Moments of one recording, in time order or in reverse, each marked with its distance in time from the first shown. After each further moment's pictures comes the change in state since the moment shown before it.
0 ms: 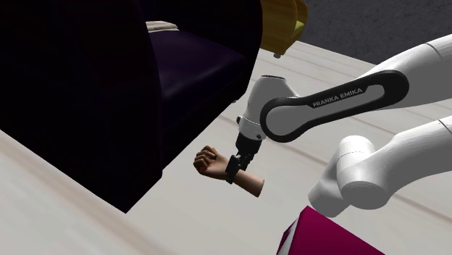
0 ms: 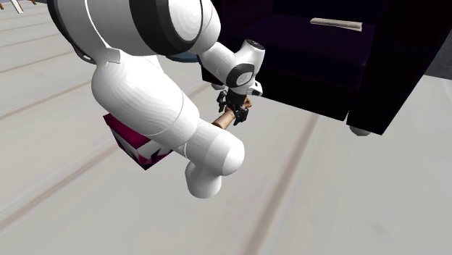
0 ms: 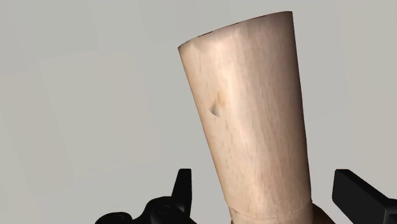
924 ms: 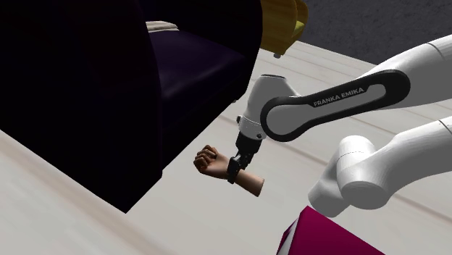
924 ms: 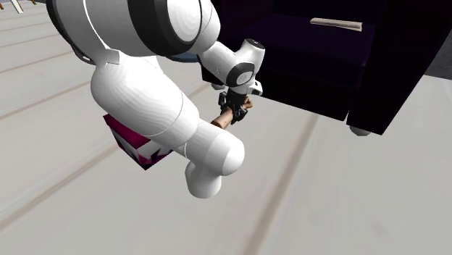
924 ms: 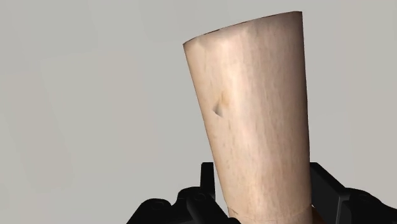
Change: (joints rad) arm -0.001 -0.006 0.000 0.003 -0.003 -0.008 0.004
